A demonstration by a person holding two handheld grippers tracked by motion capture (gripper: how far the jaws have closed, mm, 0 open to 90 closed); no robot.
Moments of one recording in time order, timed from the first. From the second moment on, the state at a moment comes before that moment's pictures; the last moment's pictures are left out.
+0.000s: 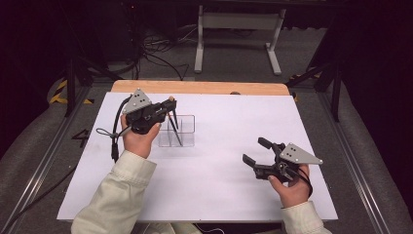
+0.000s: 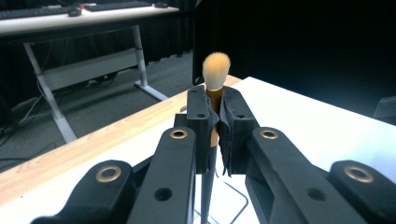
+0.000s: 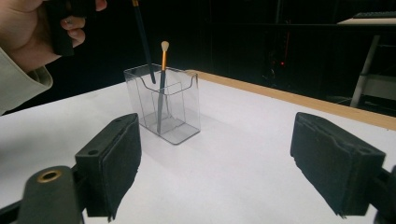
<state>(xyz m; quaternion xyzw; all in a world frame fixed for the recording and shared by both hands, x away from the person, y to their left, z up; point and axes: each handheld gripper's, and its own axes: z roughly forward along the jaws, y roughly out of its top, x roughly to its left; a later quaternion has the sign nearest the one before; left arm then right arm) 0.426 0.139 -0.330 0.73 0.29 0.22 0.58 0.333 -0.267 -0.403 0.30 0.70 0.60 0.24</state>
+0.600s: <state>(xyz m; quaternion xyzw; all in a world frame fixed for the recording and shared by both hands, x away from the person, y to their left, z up) 0.443 0.136 -0.348 0.75 0.32 0.17 0.56 0.333 -0.268 -0.403 0.30 0.70 0.60 0.24</state>
